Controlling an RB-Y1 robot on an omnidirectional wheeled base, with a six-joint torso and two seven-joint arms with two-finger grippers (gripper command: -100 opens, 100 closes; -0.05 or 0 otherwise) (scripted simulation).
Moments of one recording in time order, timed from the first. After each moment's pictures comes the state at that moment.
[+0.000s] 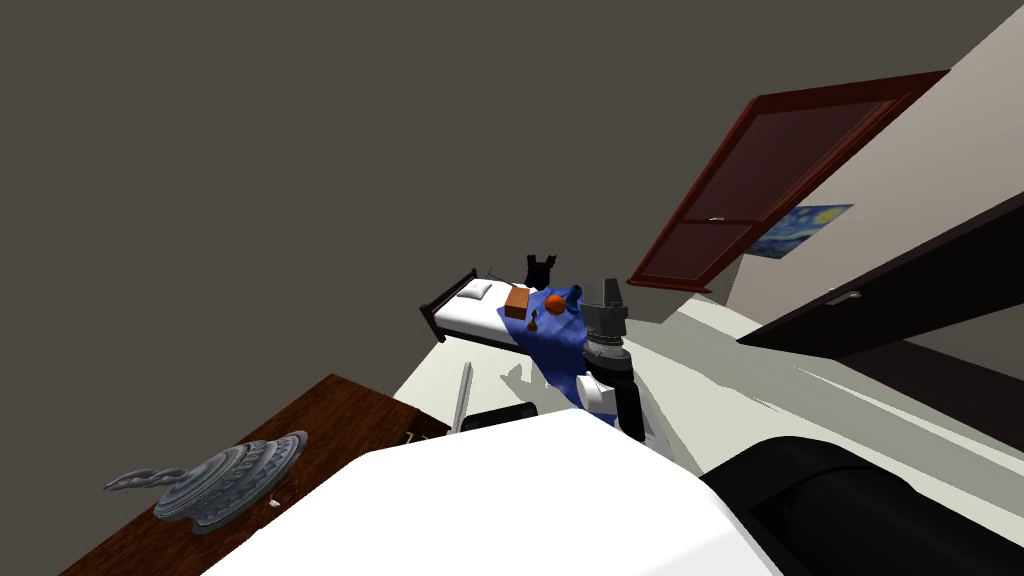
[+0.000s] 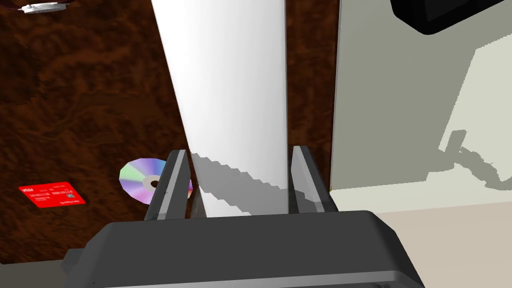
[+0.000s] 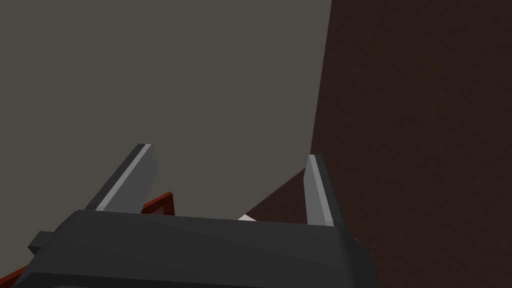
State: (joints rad) left arm 0.28 0.61 0.98 -0.87 0.59 1.27 -0.23; right arm 0.51 -0.03 -0.06 -2.39 0.08 -0.59 0.00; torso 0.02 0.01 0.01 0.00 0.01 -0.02
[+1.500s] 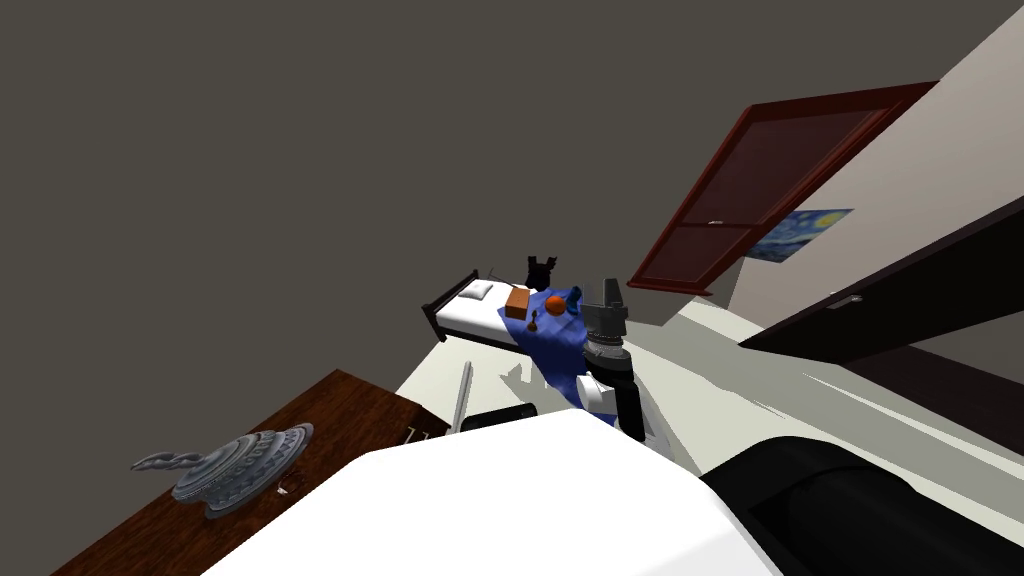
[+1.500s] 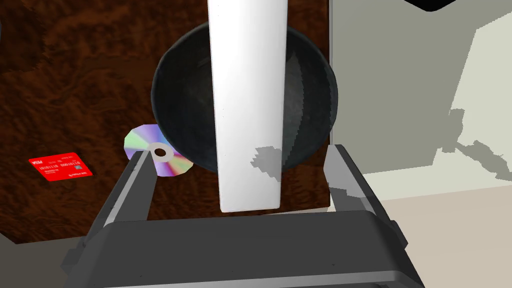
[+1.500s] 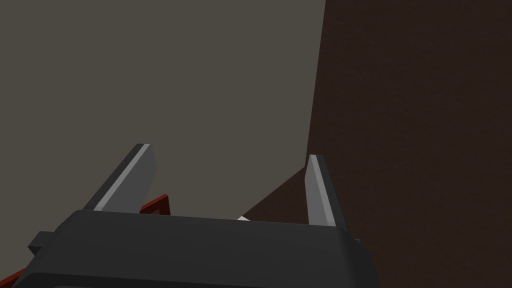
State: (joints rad) left arm 0.34 0.65 1.04 -0.98 0.61 1.41 -0.27; right arm 0.51 -0.03 -0.06 -2.39 0.08 -0.59 0.00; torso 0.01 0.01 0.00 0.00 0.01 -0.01
